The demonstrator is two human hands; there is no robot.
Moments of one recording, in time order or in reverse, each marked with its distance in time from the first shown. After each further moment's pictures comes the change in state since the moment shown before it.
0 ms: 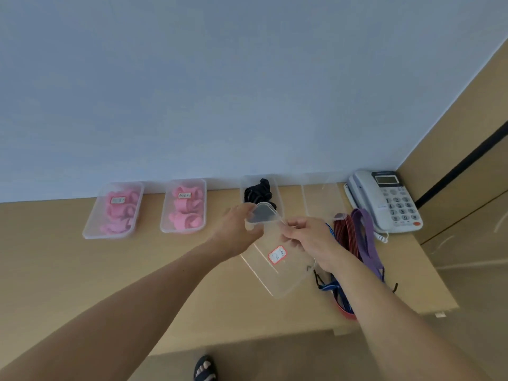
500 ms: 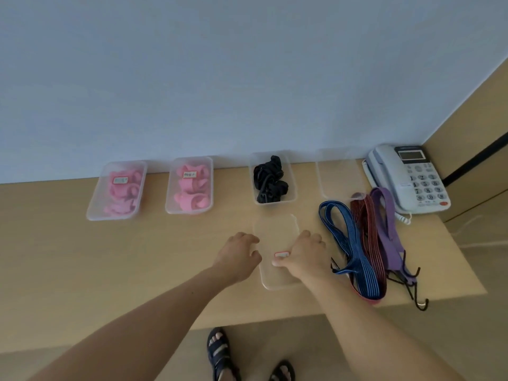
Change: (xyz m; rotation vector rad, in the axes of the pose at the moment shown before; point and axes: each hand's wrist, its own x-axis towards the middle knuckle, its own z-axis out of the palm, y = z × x) left_hand -0.037 -0.071 0.059 0.198 -0.248 -0.147; right_hand 0.019 0.089 0.061 -1.011 0.181 0.227
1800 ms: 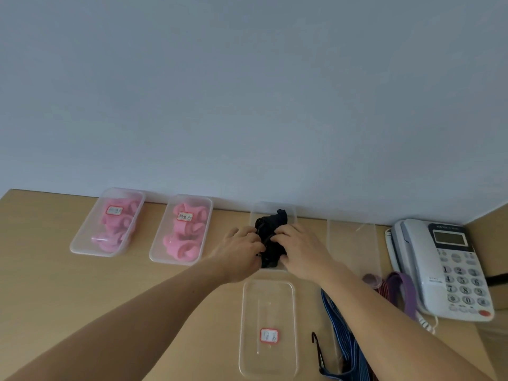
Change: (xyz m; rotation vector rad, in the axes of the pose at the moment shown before) left_hand 0.118 0.033 -0.067 0.515 0.096 0.264; right_hand 0.155 -0.033 -0.090 -0.255 0.036 -0.939
